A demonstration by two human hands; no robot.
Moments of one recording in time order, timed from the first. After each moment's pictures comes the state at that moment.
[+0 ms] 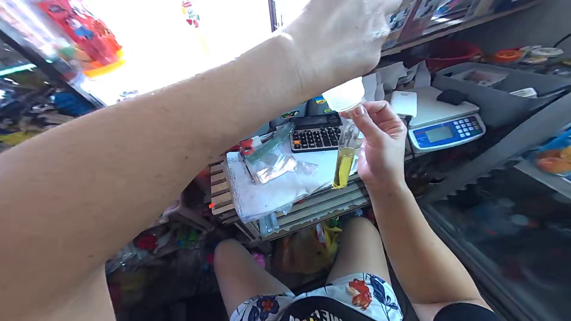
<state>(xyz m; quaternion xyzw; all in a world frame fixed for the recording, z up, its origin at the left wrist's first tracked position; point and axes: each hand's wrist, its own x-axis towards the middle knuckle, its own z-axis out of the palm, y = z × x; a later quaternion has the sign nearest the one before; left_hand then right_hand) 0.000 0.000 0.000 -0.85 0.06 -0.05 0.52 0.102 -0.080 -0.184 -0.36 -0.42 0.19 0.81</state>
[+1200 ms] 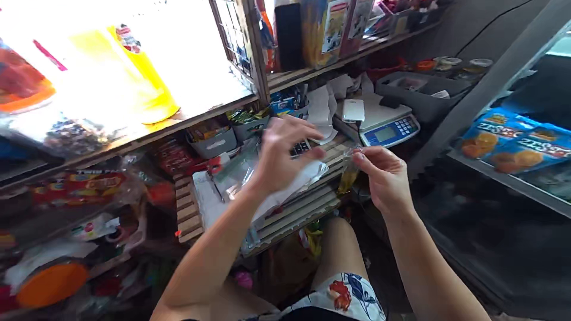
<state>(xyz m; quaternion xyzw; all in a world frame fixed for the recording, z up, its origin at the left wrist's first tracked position) 0.003 -0.005 -0.165 -0.89 -0.05 -0.41 -0.21 0.188 -0.155 -0.256 -0.46 -0.40 0.16 0.77</state>
